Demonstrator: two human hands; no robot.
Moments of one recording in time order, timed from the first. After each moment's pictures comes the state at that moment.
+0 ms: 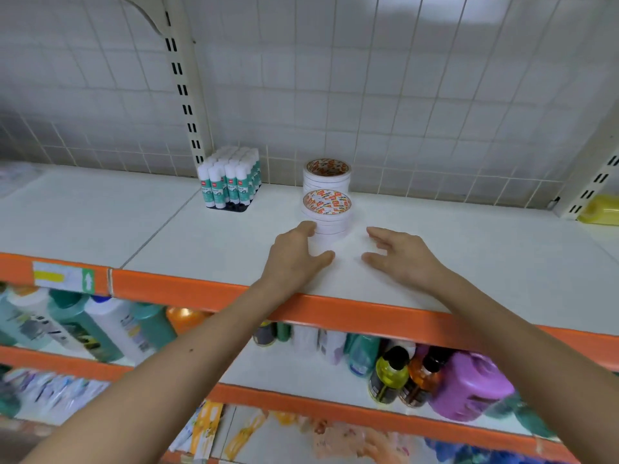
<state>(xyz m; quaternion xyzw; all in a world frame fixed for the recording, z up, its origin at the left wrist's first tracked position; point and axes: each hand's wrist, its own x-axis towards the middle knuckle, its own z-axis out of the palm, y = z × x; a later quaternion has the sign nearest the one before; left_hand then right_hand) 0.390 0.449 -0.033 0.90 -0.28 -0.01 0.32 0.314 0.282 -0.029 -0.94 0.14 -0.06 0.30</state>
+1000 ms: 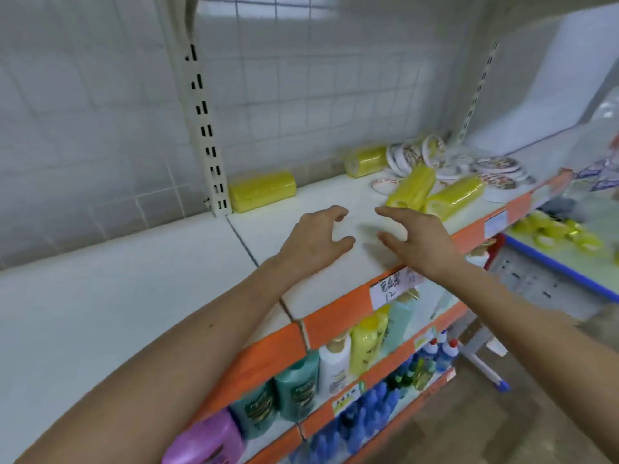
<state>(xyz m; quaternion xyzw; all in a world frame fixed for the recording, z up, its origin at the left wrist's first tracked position) 0.127 -0.018 -0.014 0.68 -0.66 -0.11 0.29 -0.036 -0.081 -0.015 -0.87 0.41 -0.25 0.12</state>
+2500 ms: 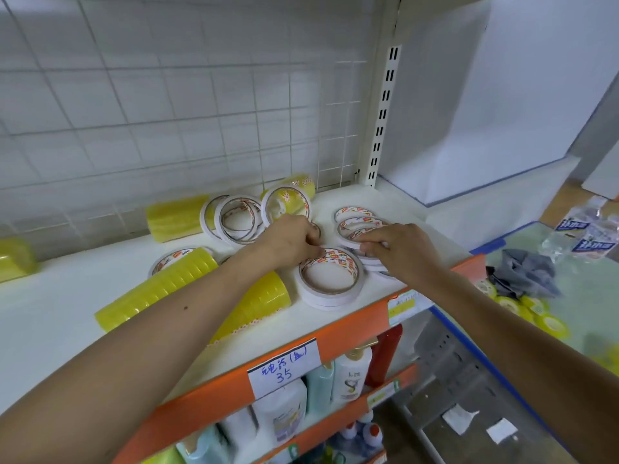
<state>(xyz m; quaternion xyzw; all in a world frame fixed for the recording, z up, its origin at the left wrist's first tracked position) -0.075 -0.404 -0.006 0.75 -0.64 -0.11 0.16 -0.252 -0.469 -0.010 -0.88 0.40 -0.19 0.14</state>
